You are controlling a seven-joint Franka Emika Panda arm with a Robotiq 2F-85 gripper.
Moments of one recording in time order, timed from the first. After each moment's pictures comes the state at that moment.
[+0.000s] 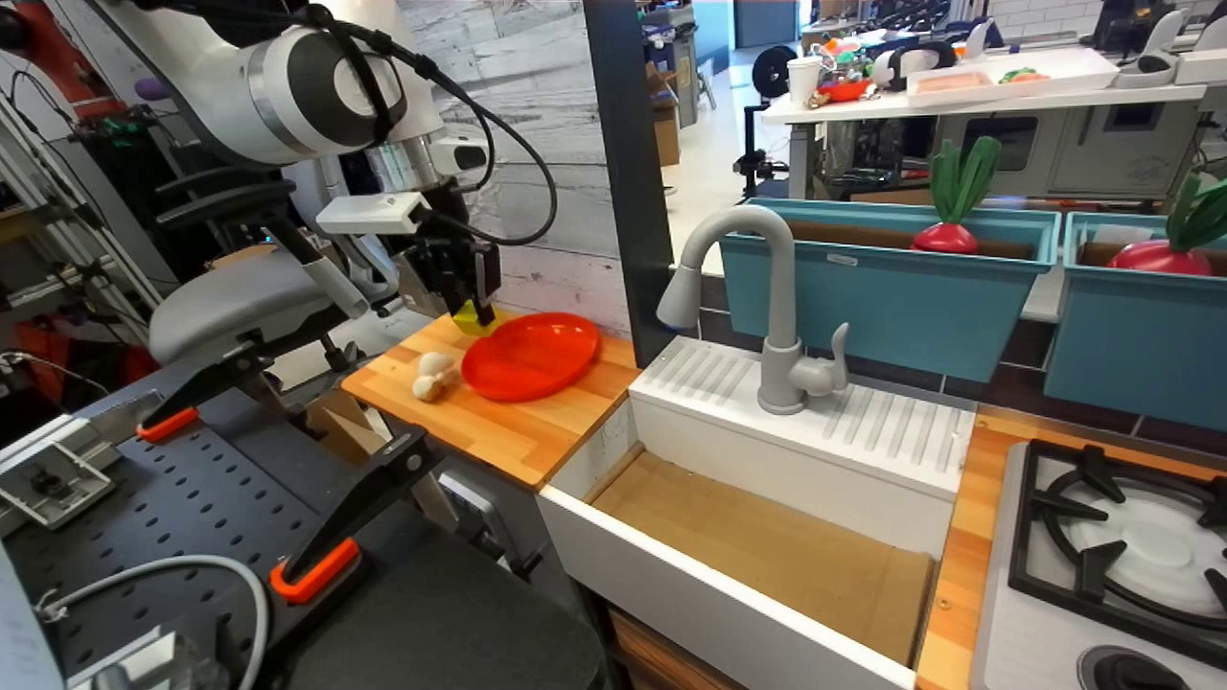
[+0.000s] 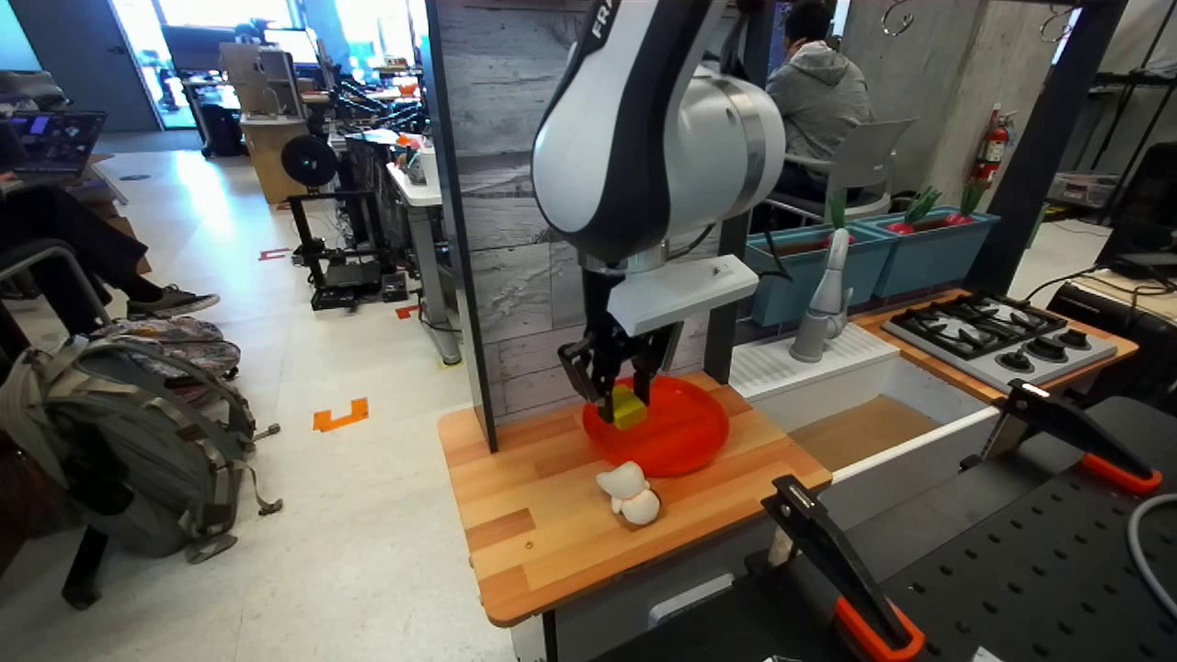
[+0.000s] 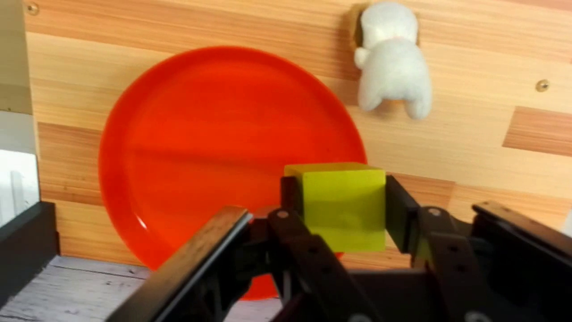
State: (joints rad) arm 0.27 0.83 -0.02 -1.89 -0.07 2.70 0.12
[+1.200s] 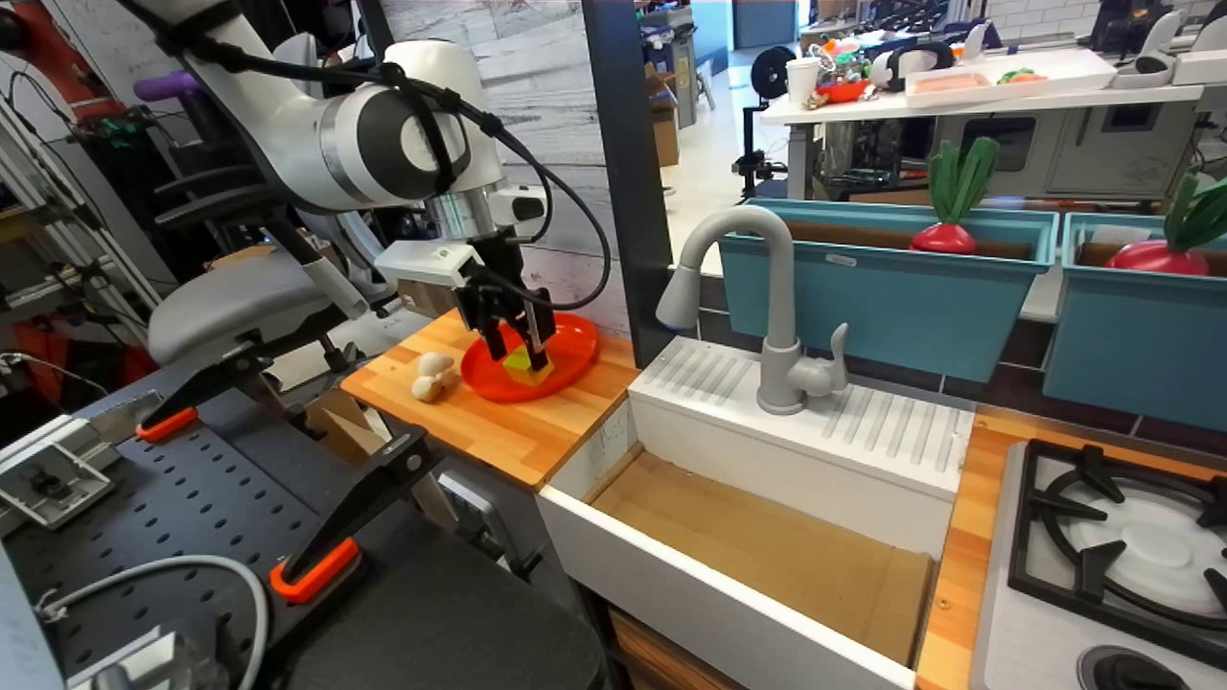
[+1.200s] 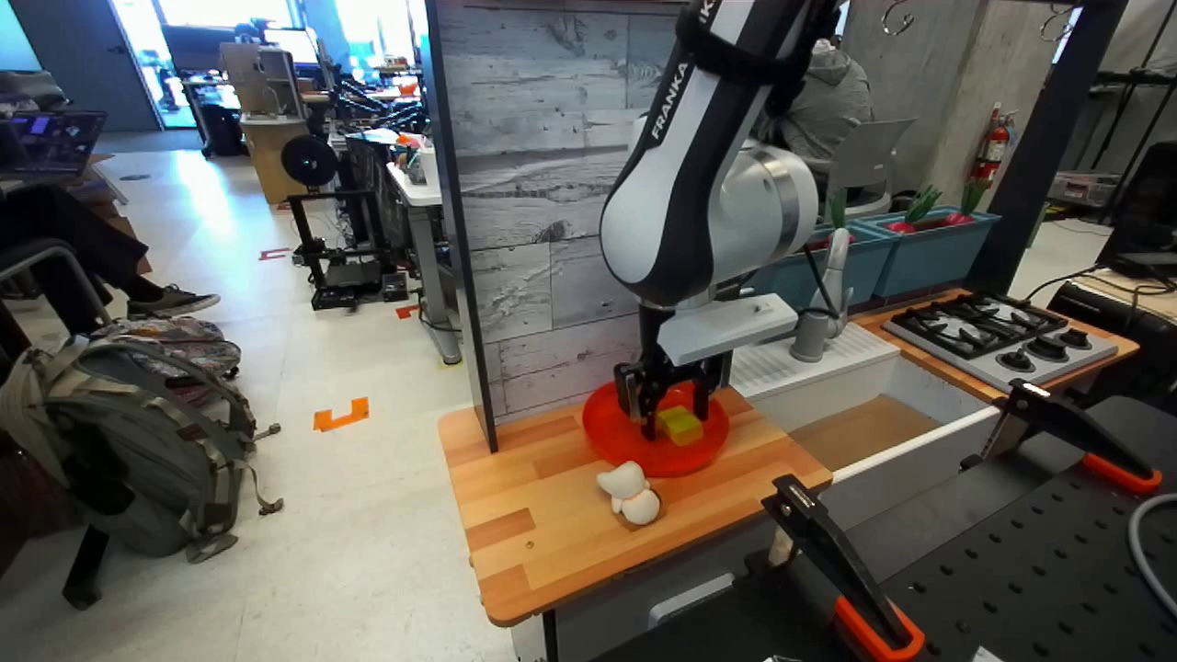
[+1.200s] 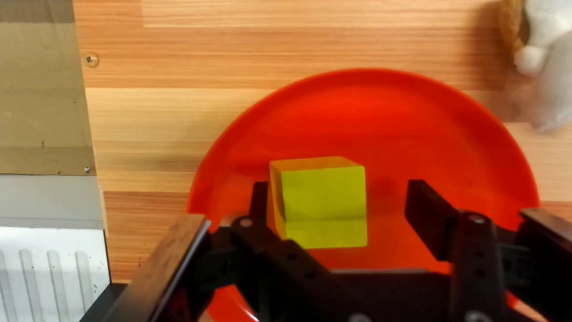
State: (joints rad) arm 0.18 0.96 -0.04 -1.81 -0.07 2.69 0.16
